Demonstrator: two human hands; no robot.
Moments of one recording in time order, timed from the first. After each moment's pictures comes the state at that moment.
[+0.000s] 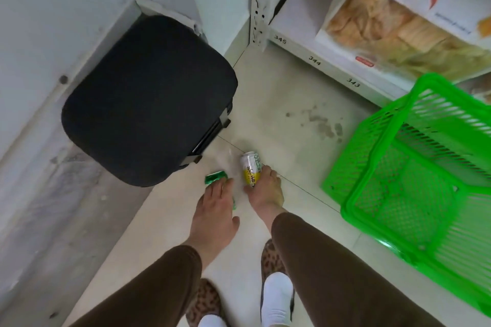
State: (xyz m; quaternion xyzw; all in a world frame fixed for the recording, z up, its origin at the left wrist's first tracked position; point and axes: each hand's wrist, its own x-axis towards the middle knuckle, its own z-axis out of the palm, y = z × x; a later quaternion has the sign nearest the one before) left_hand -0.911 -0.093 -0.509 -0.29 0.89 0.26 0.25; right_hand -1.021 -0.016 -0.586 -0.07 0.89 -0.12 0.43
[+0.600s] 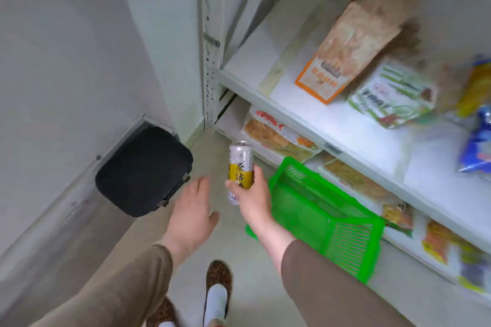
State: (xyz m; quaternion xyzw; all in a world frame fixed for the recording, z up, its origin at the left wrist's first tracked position) left_hand -1.002 -0.082 -0.192 -0.27 0.91 0.32 0.08; right_hand -1.116 0.023 -0.211 -0.02 0.85 -0.46 0.27
